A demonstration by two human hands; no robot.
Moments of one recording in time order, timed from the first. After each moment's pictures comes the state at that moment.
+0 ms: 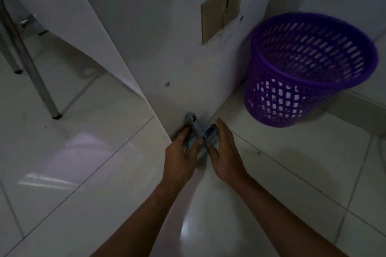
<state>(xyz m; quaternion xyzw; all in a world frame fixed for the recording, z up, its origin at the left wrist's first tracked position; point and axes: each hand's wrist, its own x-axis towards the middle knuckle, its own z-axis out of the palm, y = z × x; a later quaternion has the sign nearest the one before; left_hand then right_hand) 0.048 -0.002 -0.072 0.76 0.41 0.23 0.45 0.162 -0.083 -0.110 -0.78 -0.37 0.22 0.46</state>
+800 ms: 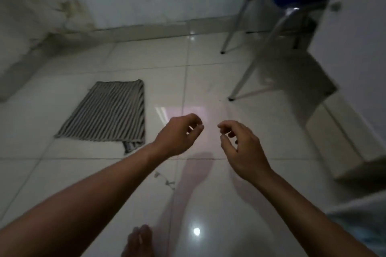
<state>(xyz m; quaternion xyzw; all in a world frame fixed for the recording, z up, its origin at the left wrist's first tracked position) -0.314 0.096 0.067 0.72 0.64 0.20 0.21 -0.107 0.084 0.046 -0.49 -0.74 0.28 0.37</state>
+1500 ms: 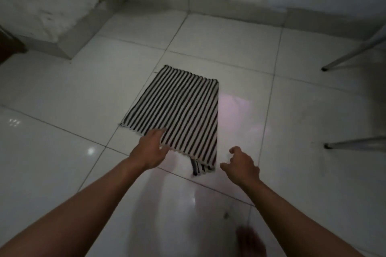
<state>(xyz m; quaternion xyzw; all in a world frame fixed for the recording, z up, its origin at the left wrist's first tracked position) -0.679 0.108 0.035 0.45 0.83 0.07 0.31 -0.426 0.206 0.013 -0.62 -0.68 0.38 -0.09</state>
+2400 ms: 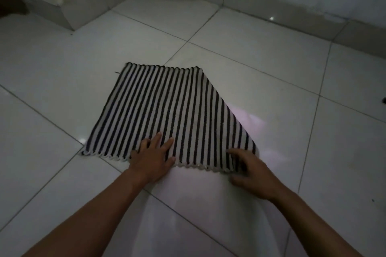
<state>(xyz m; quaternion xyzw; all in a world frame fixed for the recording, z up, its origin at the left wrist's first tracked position) -0.723 0.146 -0.120 0.43 0.86 -0.08 0.28 -0.461 0.312 -0.103 -0.34 -0.86 0.38 -0.05</state>
